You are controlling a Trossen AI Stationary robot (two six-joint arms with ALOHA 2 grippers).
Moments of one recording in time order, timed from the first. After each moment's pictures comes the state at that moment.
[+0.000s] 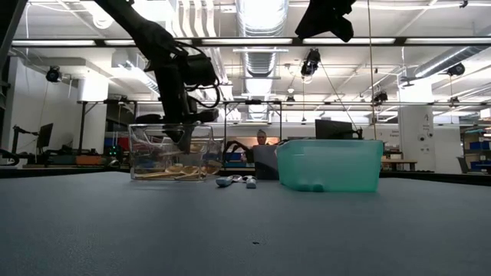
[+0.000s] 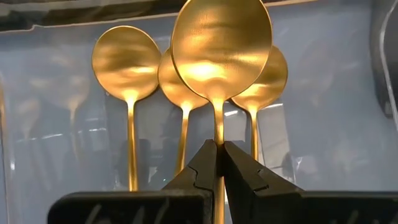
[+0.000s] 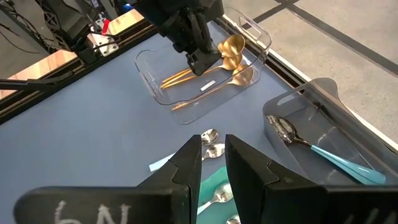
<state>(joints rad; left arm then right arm) 0.58 1.71 1.12 -0.56 -0.25 -0.80 -0.24 1.29 1.37 -0.71 0.08 0.35</state>
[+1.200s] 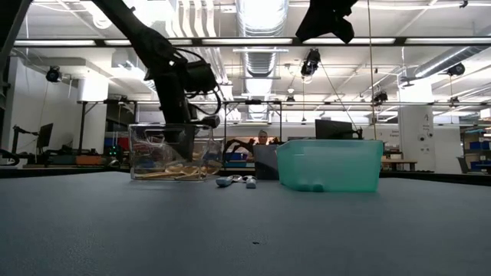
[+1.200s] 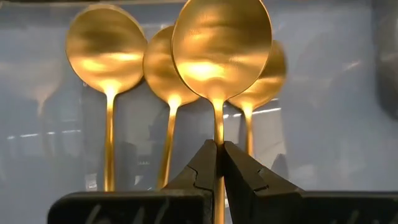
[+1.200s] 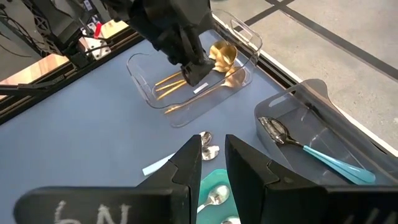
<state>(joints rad) 0.56 1.73 1.06 -0.45 -0.25 -0.85 -0.26 1.29 1.37 -0.71 0.09 0.35</state>
